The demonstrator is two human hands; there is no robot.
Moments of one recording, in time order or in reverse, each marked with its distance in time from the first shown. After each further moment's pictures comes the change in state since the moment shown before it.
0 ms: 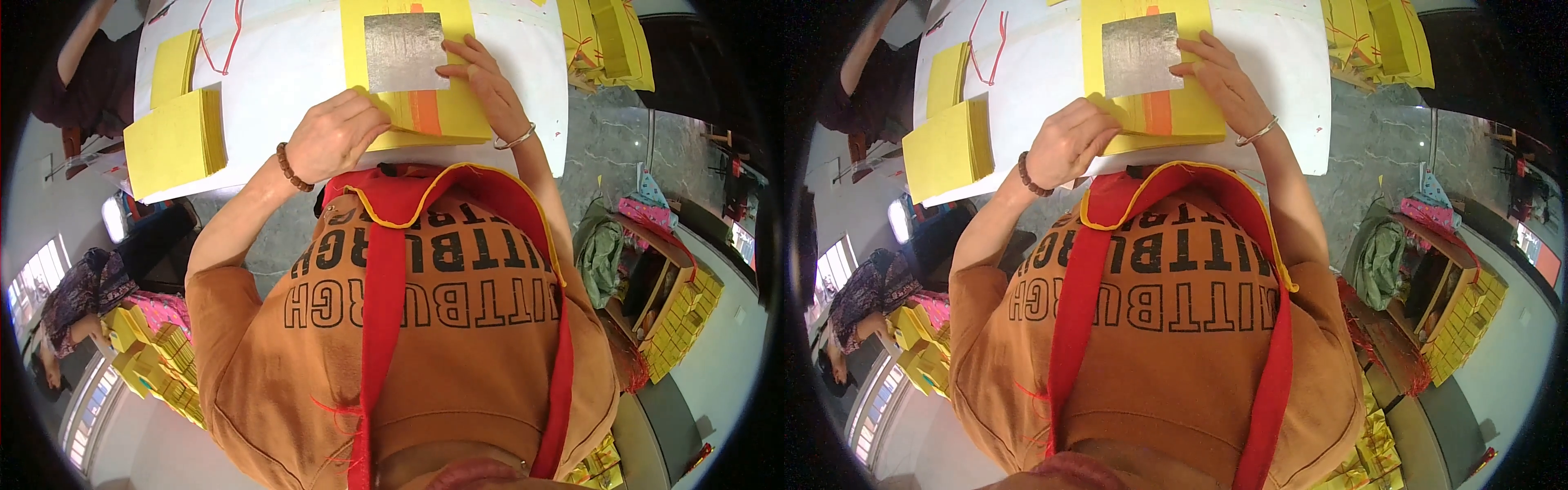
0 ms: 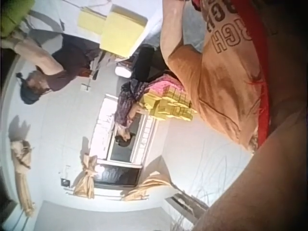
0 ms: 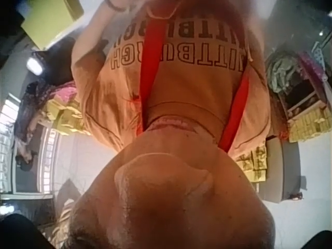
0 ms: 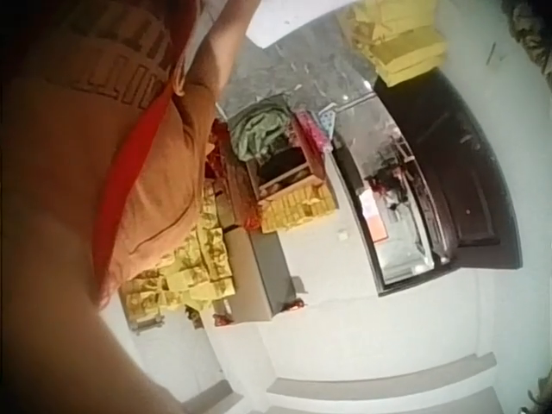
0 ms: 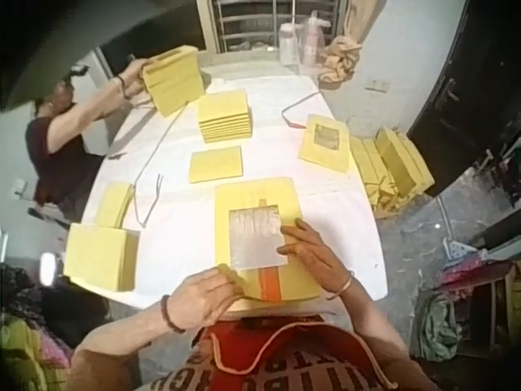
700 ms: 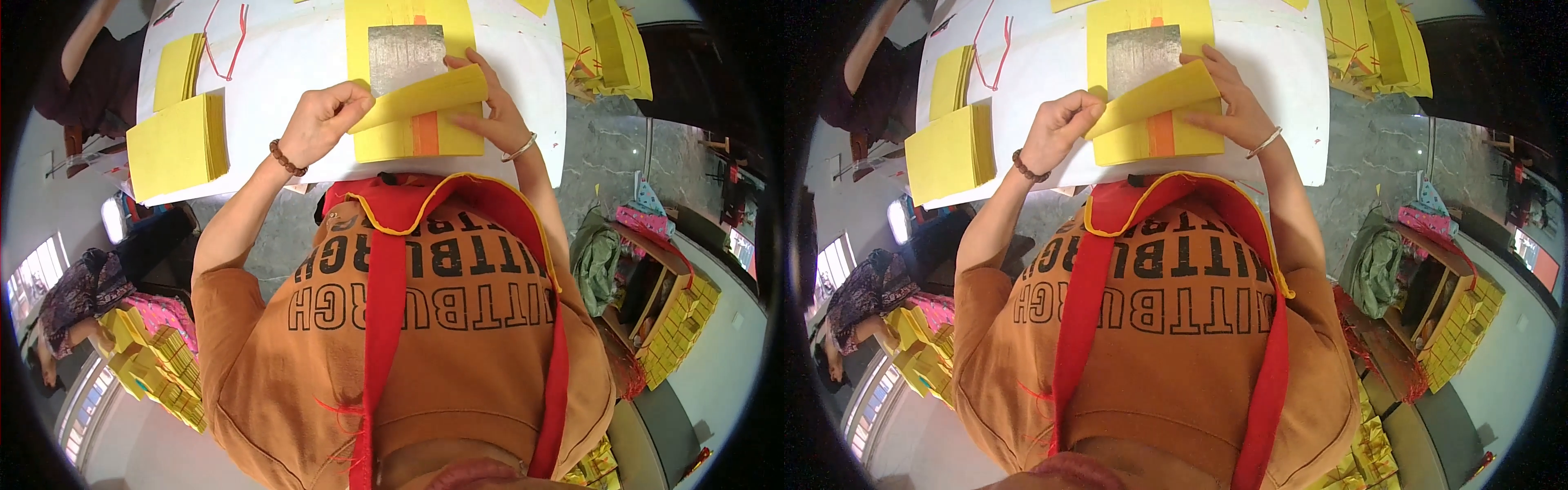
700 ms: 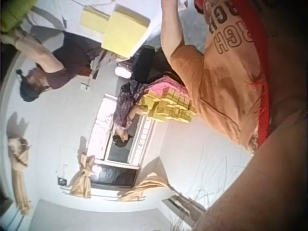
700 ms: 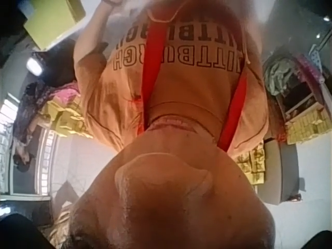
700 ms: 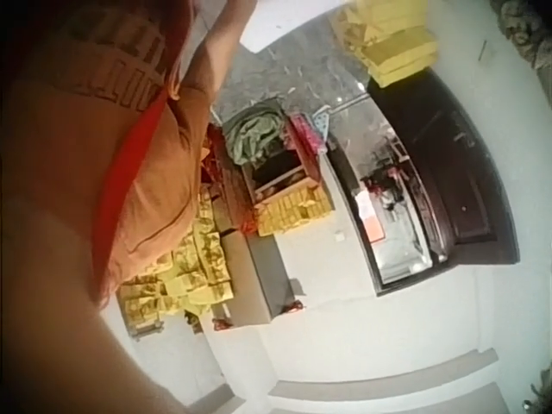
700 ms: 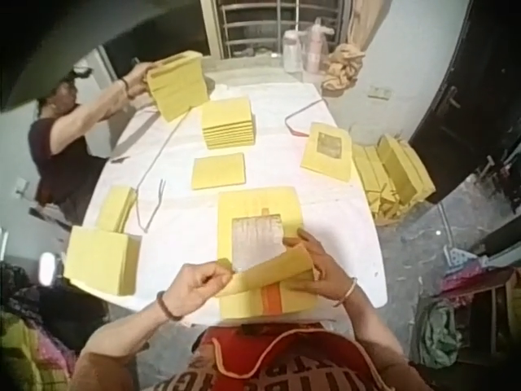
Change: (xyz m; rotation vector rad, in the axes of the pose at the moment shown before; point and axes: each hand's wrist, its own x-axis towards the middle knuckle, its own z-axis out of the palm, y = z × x) left_hand -0.006 -0.029 0.007 -0.595 0.090 -0.610; right_hand 0.000 -0.002 -0.003 0.132 -0.032 0.013
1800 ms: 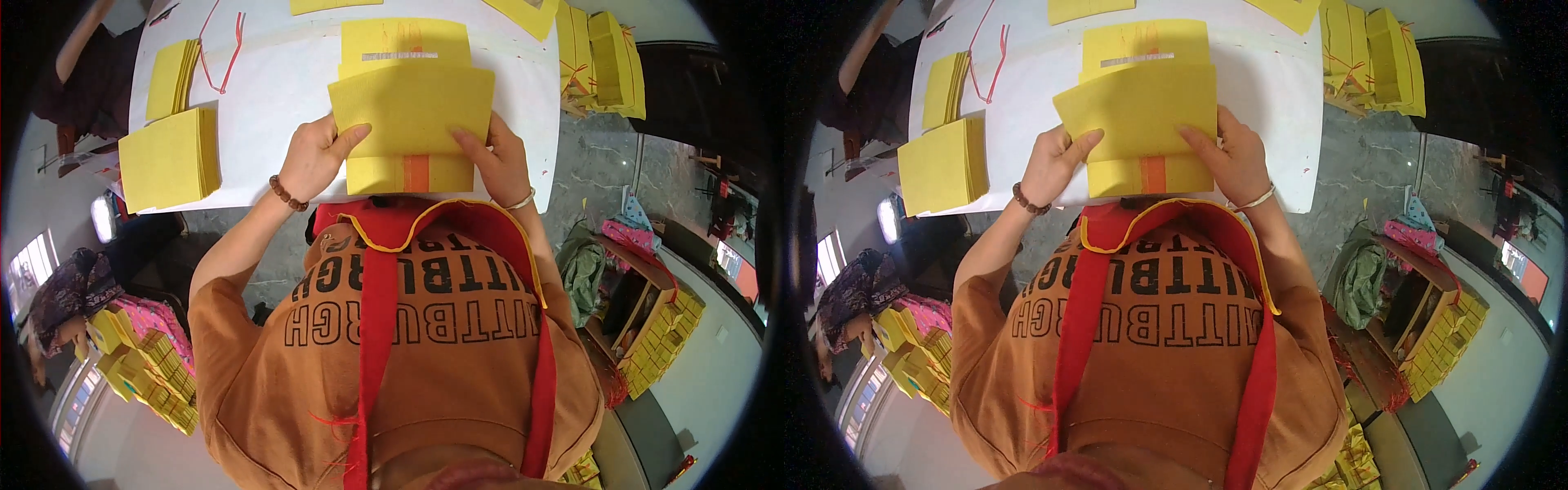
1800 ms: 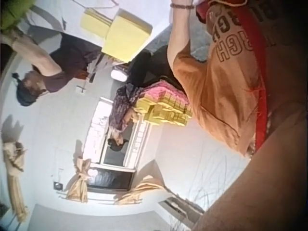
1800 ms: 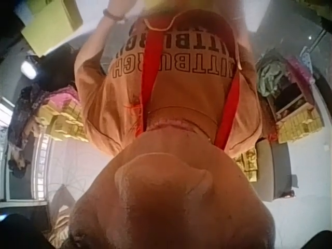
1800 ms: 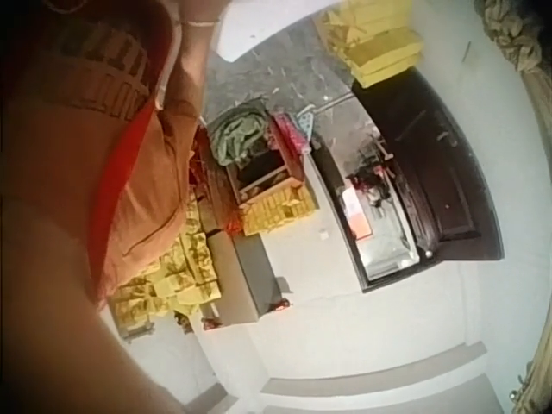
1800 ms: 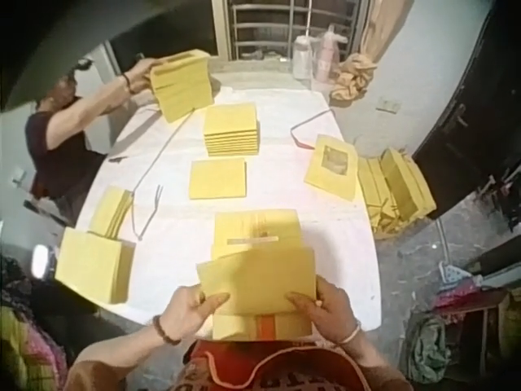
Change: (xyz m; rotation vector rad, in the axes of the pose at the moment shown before) left_hand 0.003 0.017 0.006 0.169 0.028 -0.264; right_hand 0.002 -0.059 0.009 0.004 0.189 0.459
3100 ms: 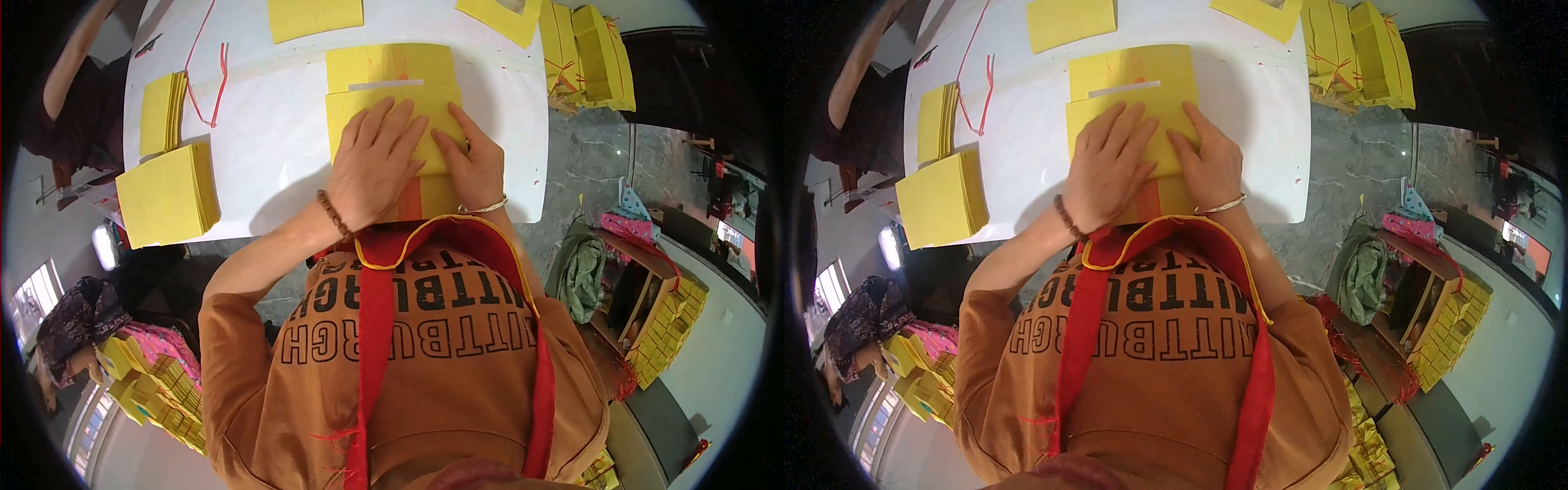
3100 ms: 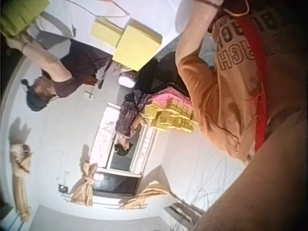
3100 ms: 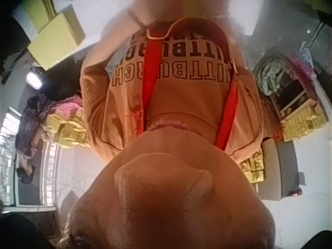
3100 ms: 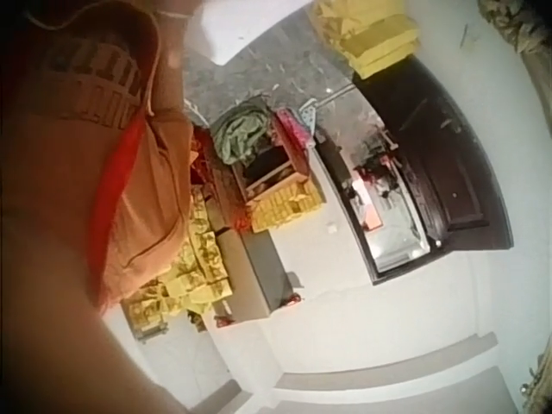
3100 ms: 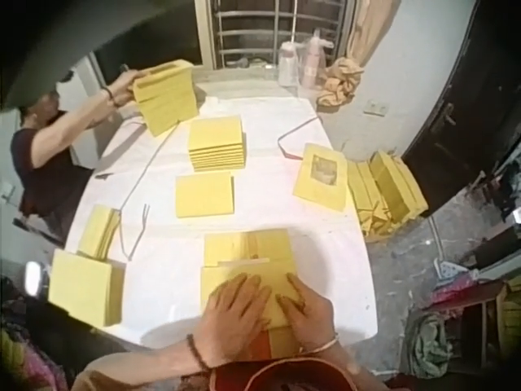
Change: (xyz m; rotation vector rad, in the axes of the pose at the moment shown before) left_hand 0.028 0.040 0.040 0.621 0.219 0.669; right_hand 0.021 0.015 0.019 -0.198 0.331 -0.014
